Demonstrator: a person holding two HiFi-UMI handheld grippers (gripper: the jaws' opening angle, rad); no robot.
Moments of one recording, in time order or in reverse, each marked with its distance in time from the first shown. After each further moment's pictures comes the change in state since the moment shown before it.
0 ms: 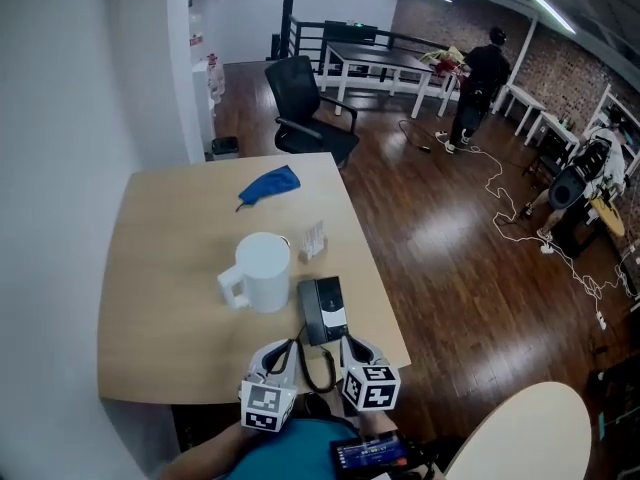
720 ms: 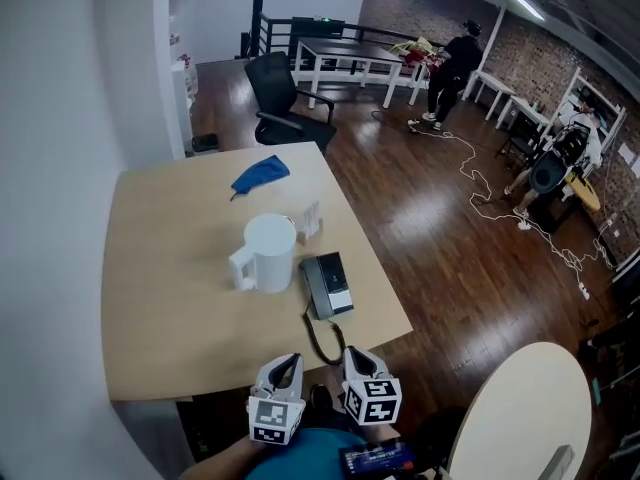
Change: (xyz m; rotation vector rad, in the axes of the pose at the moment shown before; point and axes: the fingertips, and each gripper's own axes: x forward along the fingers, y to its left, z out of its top) left arm -0.091 -0.019 -0.033 -0.044 -0.002 -0.108; right arm -0.077 0.063 -0.052 -0.027 -0.012 -0.138
